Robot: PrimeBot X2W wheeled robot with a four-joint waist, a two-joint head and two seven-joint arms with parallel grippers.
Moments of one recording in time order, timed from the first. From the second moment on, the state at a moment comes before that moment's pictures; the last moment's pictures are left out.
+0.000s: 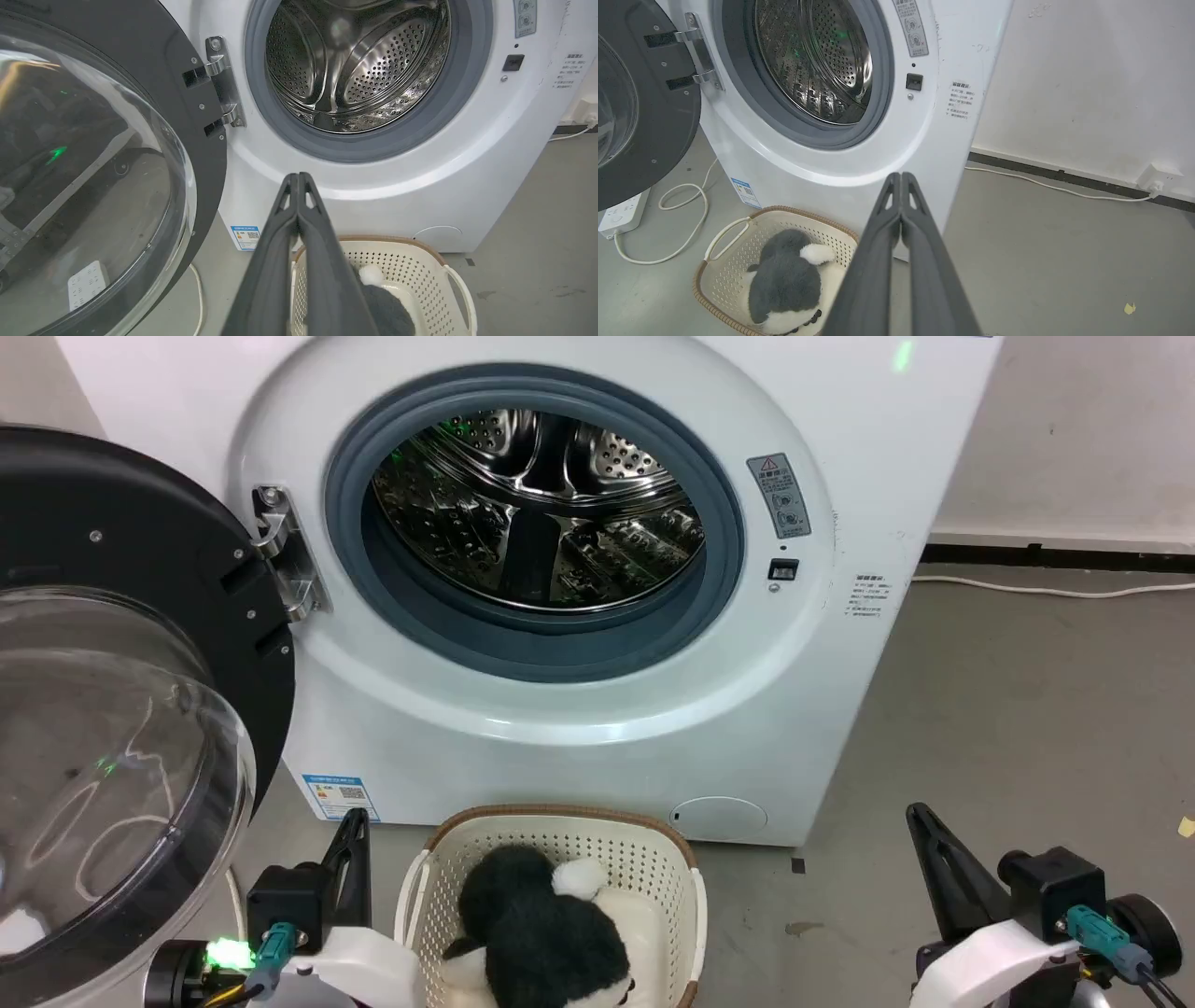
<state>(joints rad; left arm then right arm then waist) 0.02 0.05 0.00 0.00 0.00 0.01 0.00 0.01 -0.05 0.00 0.00 0.01 0.13 0.00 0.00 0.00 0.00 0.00</state>
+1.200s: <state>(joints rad) 0.02 0.05 0.00 0.00 0.00 0.01 0.00 0.01 -0.05 0.00 0.00 0.01 0.13 0.00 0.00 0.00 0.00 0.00</state>
